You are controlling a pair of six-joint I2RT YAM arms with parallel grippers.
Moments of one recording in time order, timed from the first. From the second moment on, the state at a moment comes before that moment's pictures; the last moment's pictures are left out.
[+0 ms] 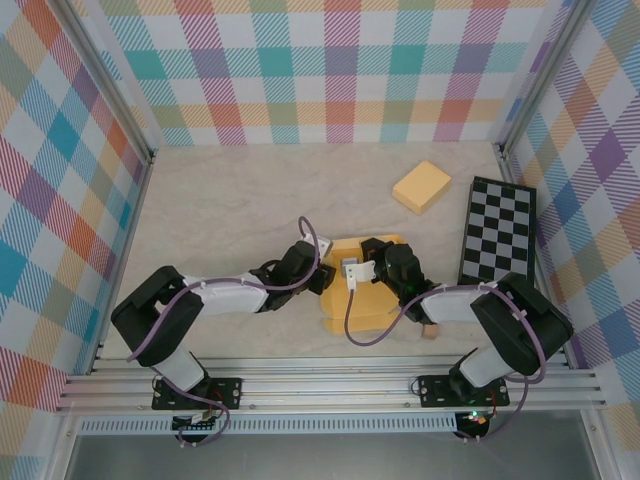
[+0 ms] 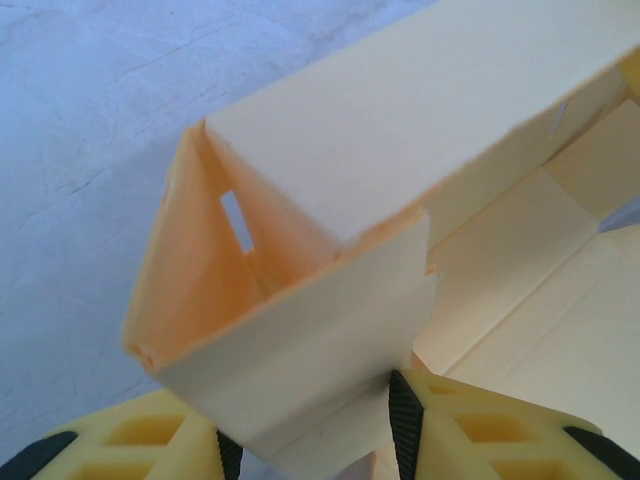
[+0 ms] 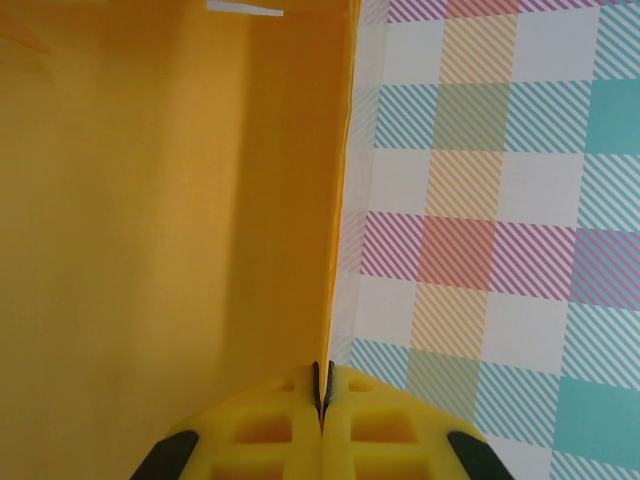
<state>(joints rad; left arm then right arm) -0.83 1.62 0.76 0.17 -0.15 -0.26 0.66 1.50 0.43 0.73 0.15 -1.46</state>
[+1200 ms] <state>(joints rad) -0.88 1.35 0.64 0.10 -0.14 -0.19 0.62 1.40 0.43 0.59 0.13 -1.40</state>
